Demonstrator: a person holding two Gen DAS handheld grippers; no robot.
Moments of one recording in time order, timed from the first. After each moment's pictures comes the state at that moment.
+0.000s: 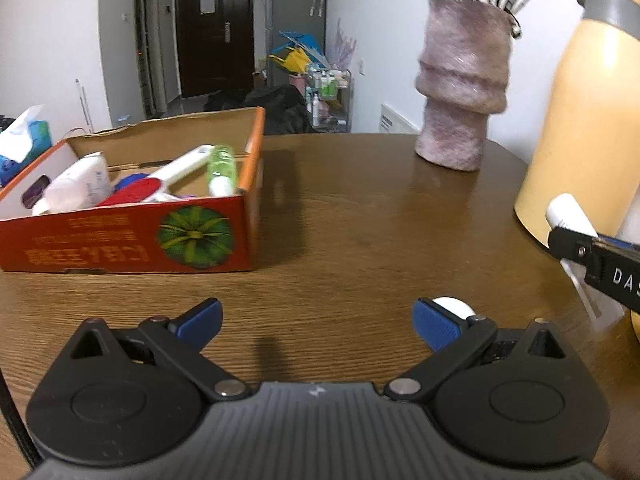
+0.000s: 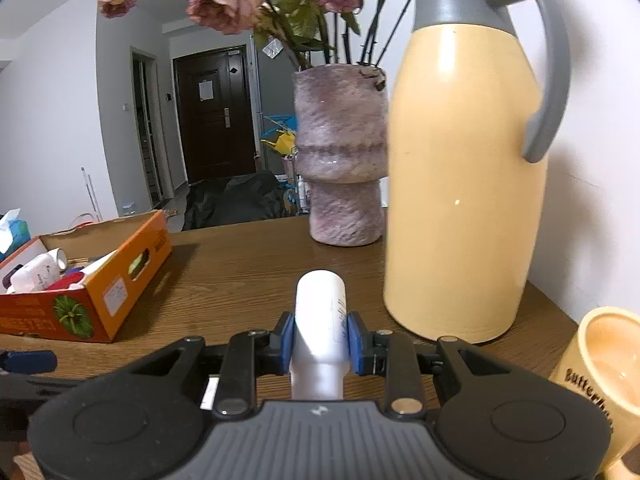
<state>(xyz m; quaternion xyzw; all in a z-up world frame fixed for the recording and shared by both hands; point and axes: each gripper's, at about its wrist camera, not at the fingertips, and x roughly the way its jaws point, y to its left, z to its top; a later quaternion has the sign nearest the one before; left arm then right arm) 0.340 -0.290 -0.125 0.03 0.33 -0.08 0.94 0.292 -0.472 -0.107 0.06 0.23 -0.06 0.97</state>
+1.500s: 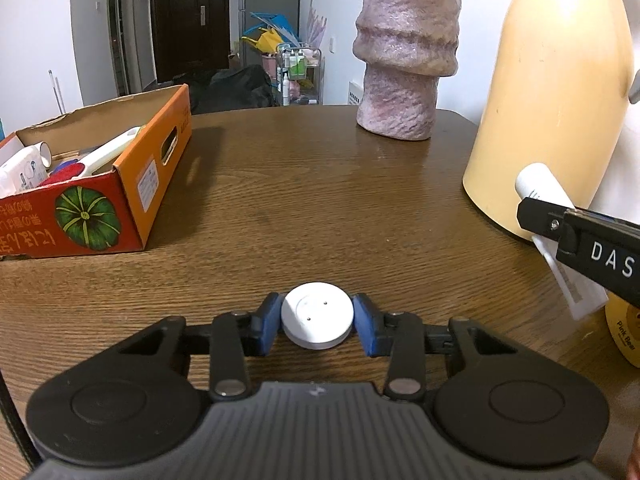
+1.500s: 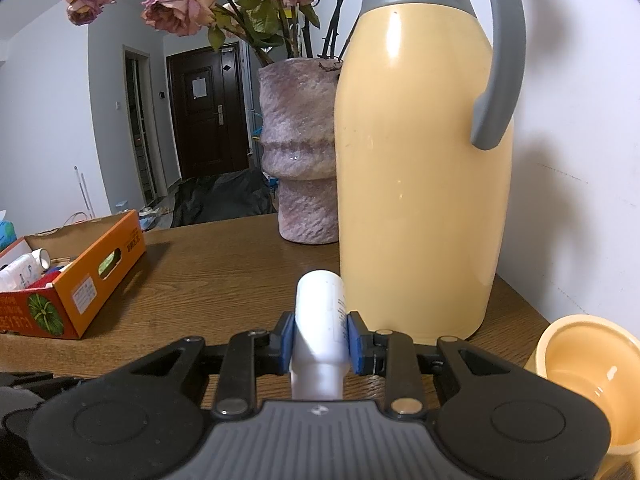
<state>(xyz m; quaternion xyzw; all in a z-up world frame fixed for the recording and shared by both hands) 0.344 -0.354 -0.143 0.03 0.36 -0.11 0.93 0.294 -0.507 -0.112 0.06 0.24 -0.07 0.97</state>
